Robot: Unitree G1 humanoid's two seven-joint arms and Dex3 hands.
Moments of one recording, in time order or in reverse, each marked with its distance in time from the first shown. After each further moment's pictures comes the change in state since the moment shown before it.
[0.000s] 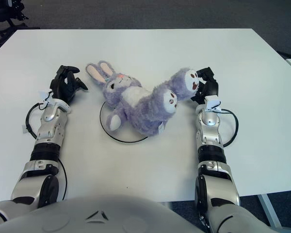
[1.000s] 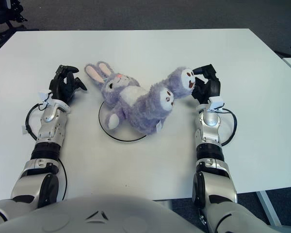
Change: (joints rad) left arm -0.036 0.014 0.014 0.101 -0.009 -0.093 -0.054; right arm -0.012 0.012 0.000 -0.007 0.033 0.159 0.044
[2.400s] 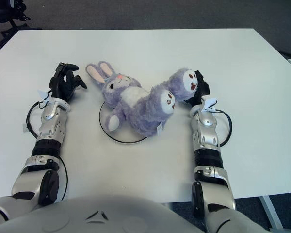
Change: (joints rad) left arm -0.001 -0.008 0.006 -0.013 -0.008 -0.024 -0.018; right arm 0.067 0.034 0.013 -0.135 -0.028 0.006 -0.024
